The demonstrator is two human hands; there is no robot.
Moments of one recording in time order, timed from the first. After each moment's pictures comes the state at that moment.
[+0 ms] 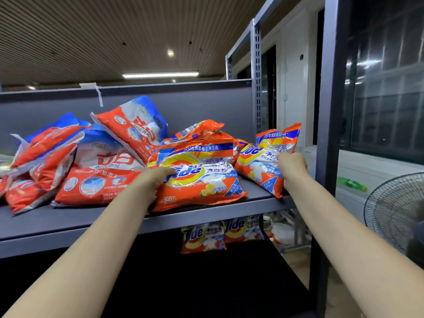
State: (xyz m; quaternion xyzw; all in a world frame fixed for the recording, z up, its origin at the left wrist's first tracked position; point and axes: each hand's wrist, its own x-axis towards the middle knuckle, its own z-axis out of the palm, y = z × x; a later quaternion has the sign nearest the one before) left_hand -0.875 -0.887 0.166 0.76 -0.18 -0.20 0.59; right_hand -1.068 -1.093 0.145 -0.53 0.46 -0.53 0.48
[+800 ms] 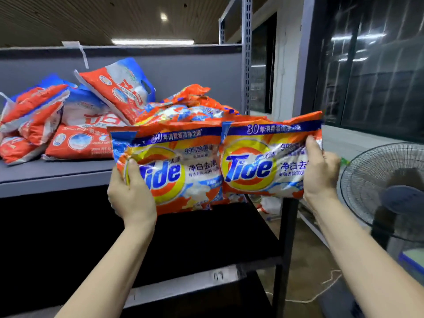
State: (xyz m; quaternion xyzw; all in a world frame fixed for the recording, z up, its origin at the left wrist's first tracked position) left_hand -0.959 -0.837 0.052 0.59 -0.16 0.23 0.76; right_hand -1.184 -1.030 0.068 -0.51 0.21 -0.72 0.43
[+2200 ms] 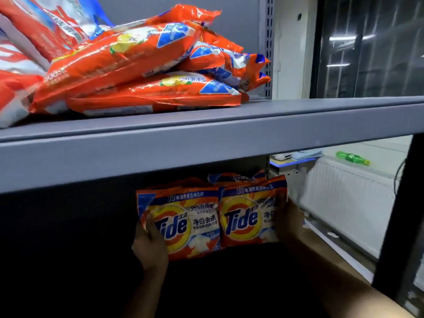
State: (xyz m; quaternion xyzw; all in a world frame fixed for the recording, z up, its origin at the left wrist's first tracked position) left_hand -0.755 -1.041 -0.201 0.72 -0.15 0.18 0.65; right_hand -0.968 -1.239 -0.192 -0.64 0.49 -0.51 0.30
